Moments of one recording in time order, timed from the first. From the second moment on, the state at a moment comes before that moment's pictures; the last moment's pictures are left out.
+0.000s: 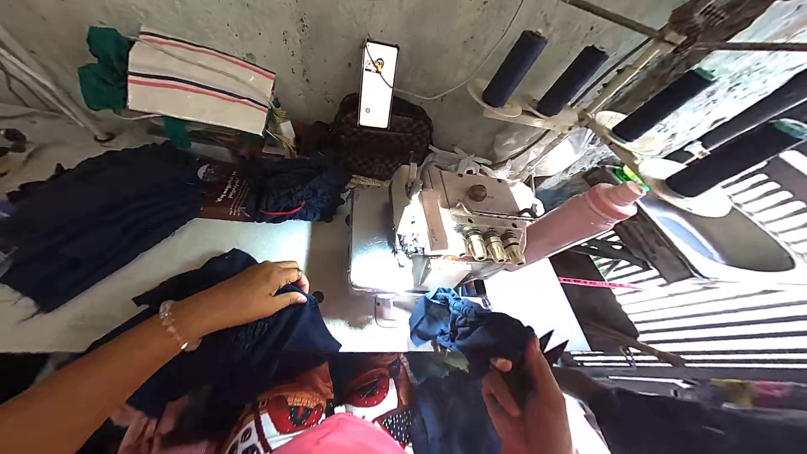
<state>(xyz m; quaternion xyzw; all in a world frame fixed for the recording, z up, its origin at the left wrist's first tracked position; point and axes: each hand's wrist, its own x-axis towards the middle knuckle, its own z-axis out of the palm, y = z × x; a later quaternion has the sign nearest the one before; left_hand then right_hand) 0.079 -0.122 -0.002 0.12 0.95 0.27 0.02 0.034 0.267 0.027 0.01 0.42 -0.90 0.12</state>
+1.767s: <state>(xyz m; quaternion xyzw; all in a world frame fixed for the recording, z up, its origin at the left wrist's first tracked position) 0.082 -0.148 0.072 0.10 0.92 0.24 -0.30 0.033 0.058 0.053 -0.39 0.60 -0.69 0.07</state>
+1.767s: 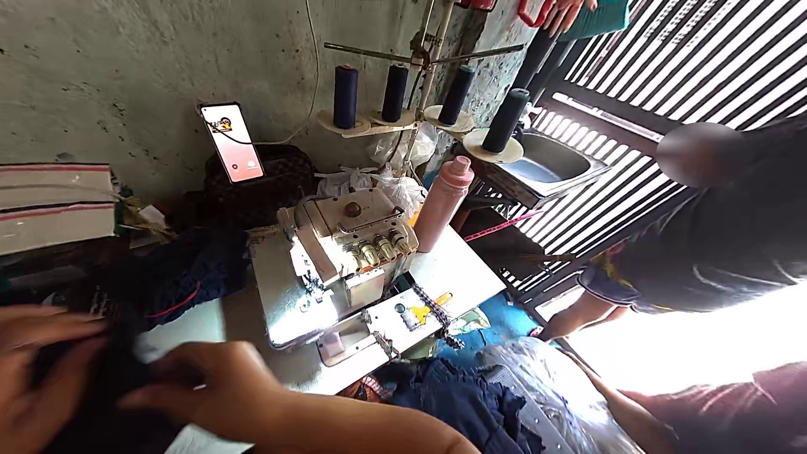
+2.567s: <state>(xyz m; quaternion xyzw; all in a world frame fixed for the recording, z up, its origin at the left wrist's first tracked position) -0.008 -0.004 -0.022 0.14 0.93 0.26 -0.22 -0.040 0.181 -0.050 -0.23 0.74 -0.63 -0.06</state>
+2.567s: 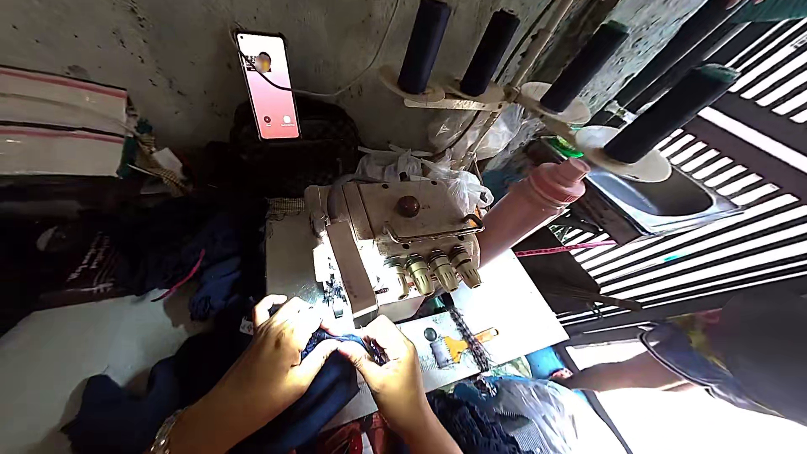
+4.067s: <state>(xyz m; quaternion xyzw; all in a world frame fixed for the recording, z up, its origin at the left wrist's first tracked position) -0.026 0.006 -0.014 -0.04 0.97 0.12 -0.18 -0.057 0.158 -0.053 -0.15 0.73 -0.67 -0.07</state>
